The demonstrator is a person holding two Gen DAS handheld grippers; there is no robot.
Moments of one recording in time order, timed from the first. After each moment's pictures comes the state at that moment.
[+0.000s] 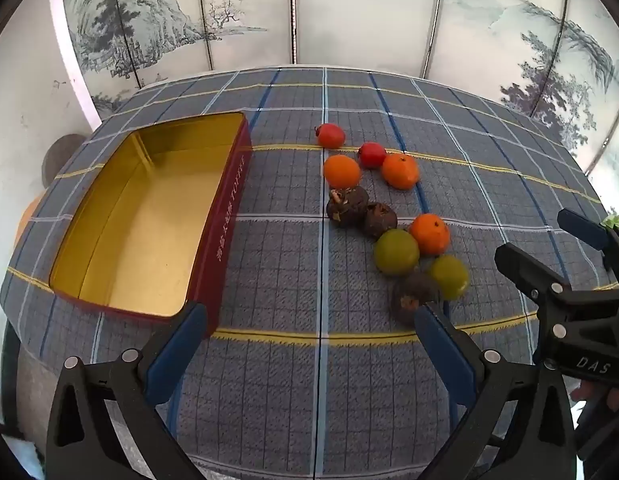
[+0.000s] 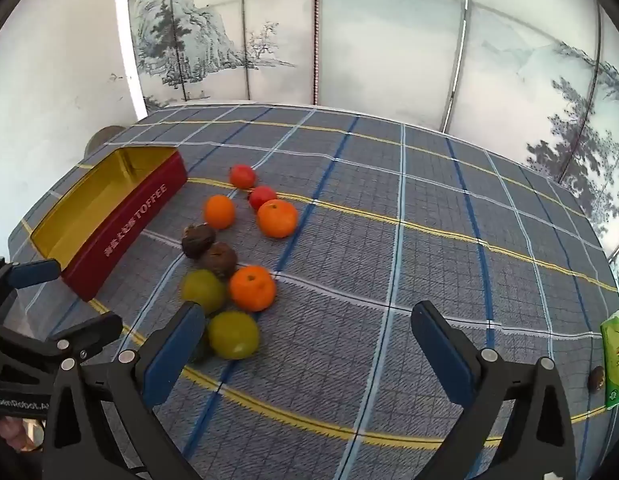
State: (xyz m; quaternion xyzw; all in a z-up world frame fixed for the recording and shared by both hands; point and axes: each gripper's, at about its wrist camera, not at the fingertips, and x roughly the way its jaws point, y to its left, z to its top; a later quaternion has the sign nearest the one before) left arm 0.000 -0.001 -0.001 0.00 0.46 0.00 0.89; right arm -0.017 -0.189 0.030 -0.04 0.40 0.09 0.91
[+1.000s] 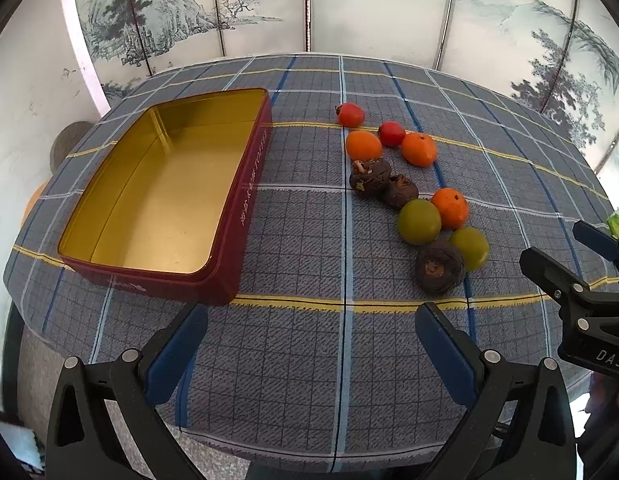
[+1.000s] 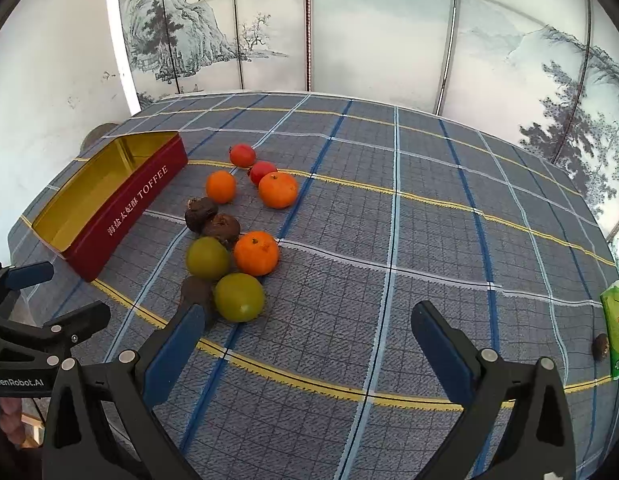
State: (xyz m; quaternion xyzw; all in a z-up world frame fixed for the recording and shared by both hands) left arm -0.020 0.017 -0.013 -0.01 0.47 0.01 0.88; right arm -0.037 -0.187 0.017 -0.02 0.42 0.08 0.90
